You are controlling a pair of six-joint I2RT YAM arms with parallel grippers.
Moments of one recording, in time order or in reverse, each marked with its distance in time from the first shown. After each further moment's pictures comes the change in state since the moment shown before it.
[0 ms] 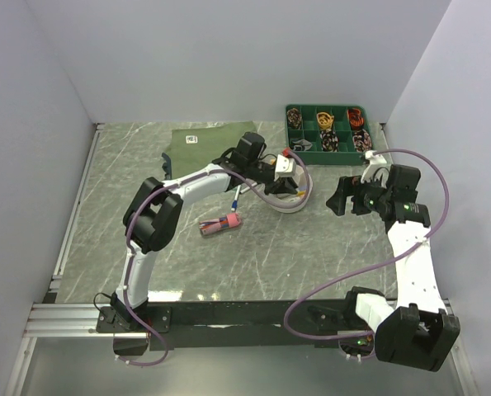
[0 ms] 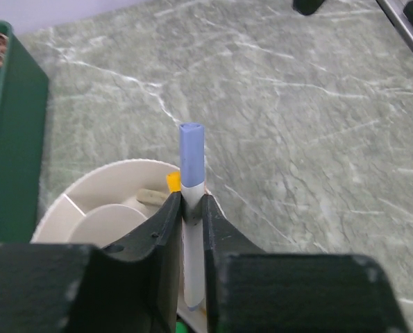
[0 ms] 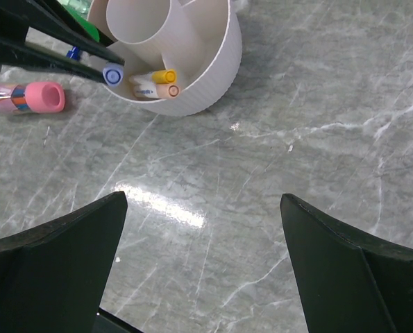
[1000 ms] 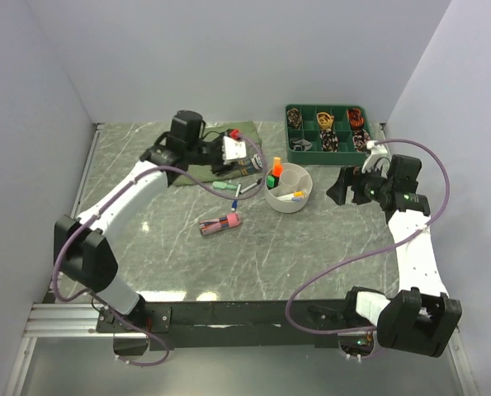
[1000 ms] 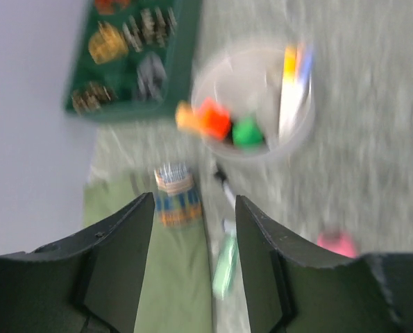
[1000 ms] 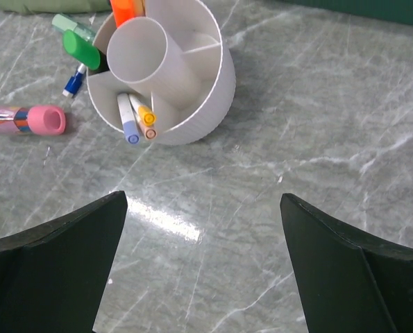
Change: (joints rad) left arm 0.179 -0.542 -0.218 -0.255 -0.272 0.188; right arm -0.003 0.086 0.046 0.082 -0.026 0.006
